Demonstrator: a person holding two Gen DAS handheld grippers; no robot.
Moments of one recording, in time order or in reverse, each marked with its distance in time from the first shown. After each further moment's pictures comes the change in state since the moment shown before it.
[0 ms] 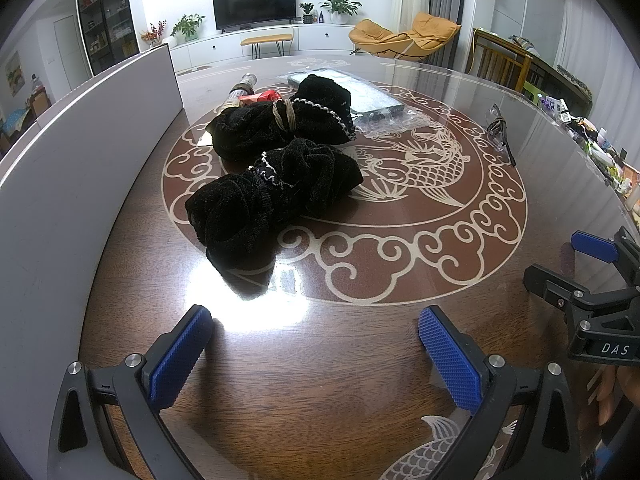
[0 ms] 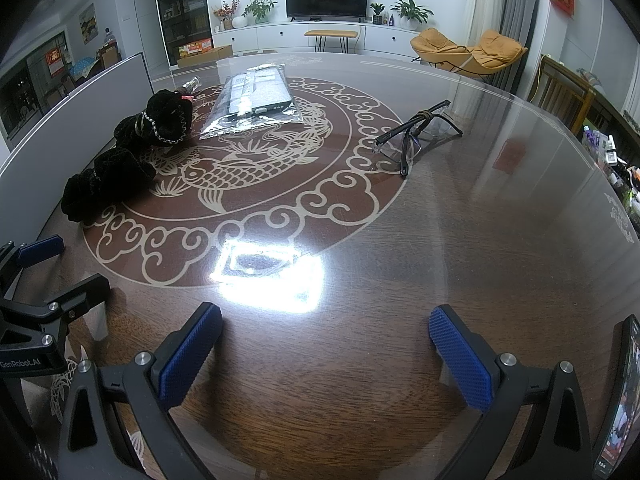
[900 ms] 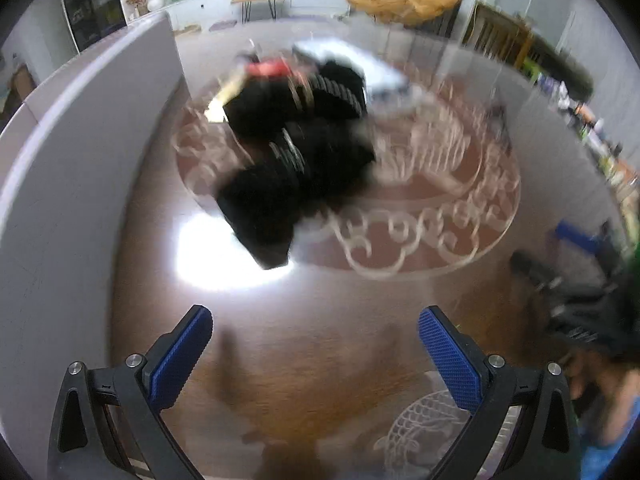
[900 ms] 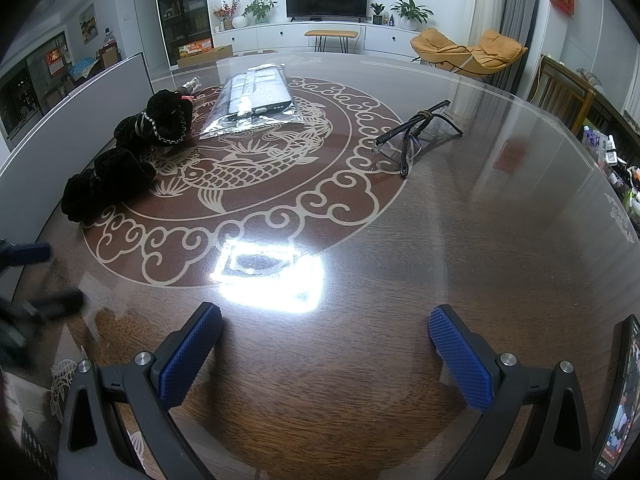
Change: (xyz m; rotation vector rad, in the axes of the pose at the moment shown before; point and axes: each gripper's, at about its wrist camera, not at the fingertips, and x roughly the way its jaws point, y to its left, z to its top) left arm -0.020 0.030 0.027 -0.013 0.161 -0.077; right arm 0.000 0.000 0.000 0.000 0.000 0.000
